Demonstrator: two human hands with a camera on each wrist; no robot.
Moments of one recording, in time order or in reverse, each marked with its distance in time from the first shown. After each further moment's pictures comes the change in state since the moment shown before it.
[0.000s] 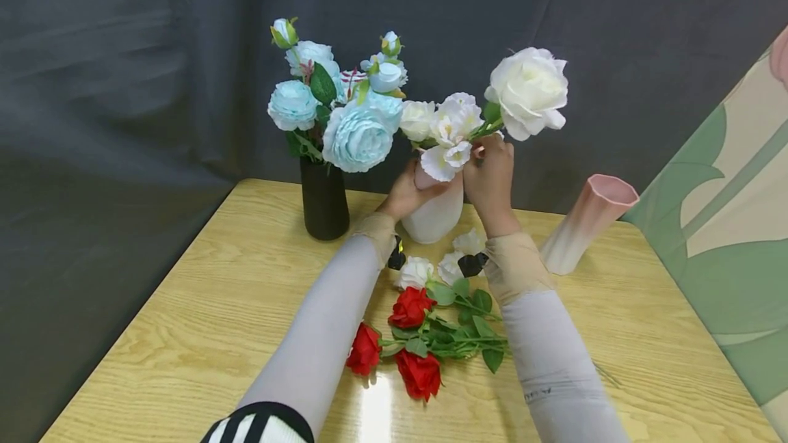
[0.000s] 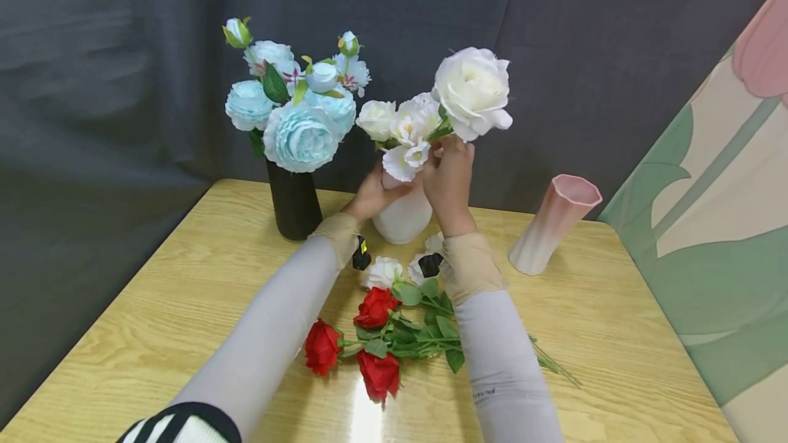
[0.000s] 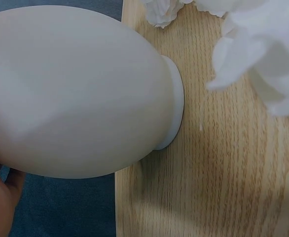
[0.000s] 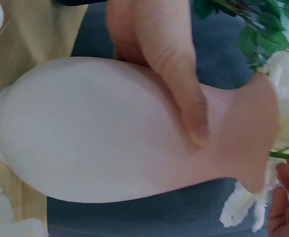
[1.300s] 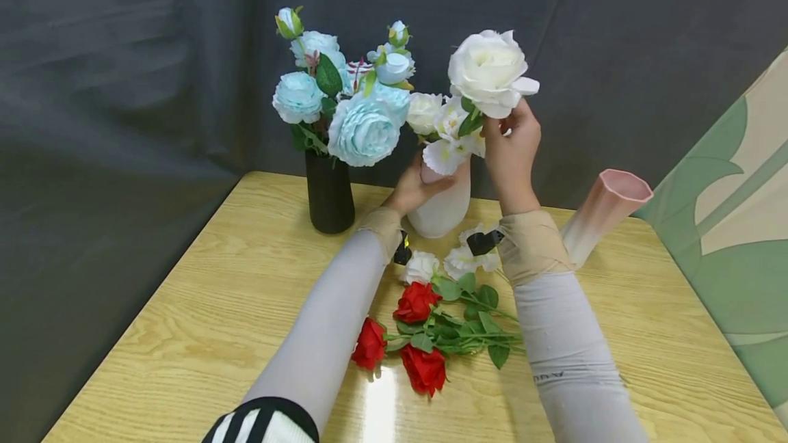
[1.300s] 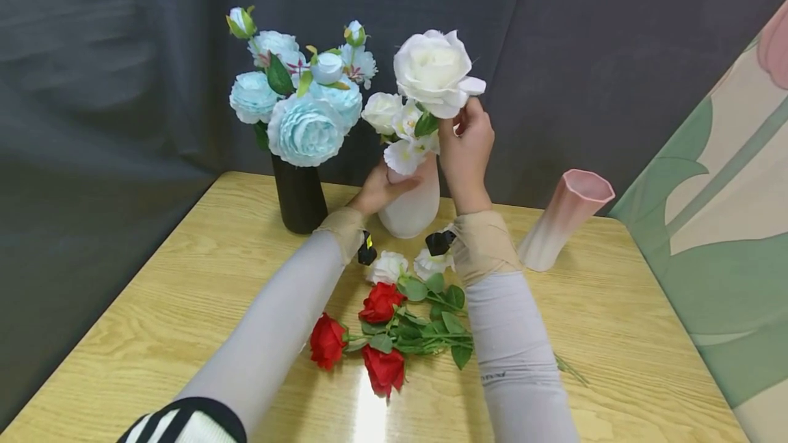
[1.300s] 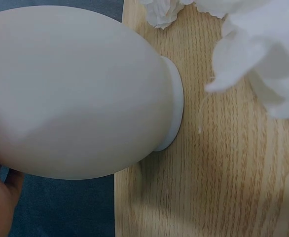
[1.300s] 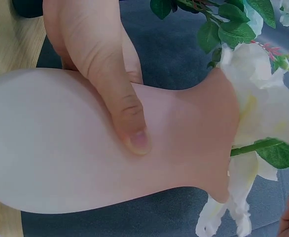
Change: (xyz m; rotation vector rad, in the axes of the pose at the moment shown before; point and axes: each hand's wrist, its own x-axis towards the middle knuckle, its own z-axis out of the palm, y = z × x) left_hand 0.000 0.000 -0.002 -0.015 0.011 -0.013; right_hand 0.031 -0.018 -0.009 0.348 0.130 0.102
